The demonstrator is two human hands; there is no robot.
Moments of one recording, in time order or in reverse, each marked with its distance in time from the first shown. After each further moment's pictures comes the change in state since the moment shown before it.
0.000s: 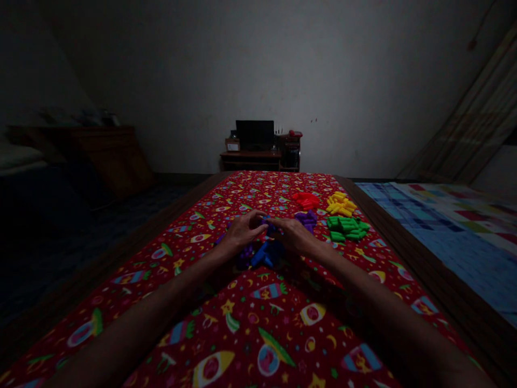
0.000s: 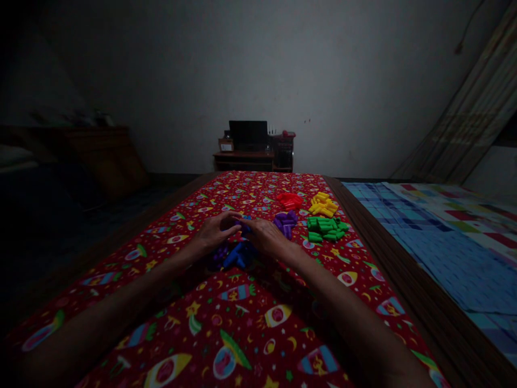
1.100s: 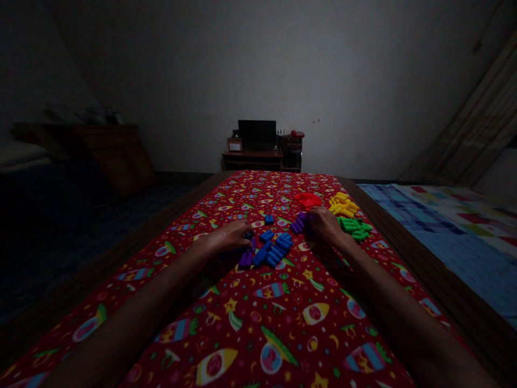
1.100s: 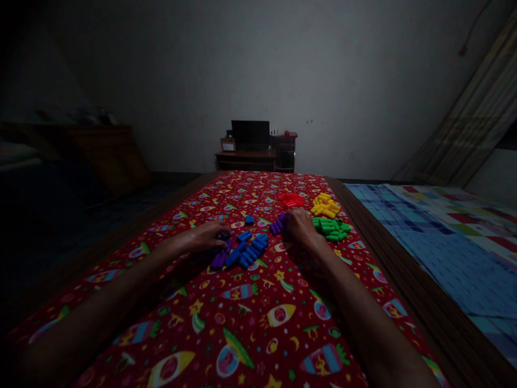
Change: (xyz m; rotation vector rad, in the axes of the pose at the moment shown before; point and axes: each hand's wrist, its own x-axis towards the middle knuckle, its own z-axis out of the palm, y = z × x) left_hand 0.004 -0.033 -0.038 0.568 -0.518 0.049; right_hand -0.021 0.060 -0.036 -0.436 0.014 0.426
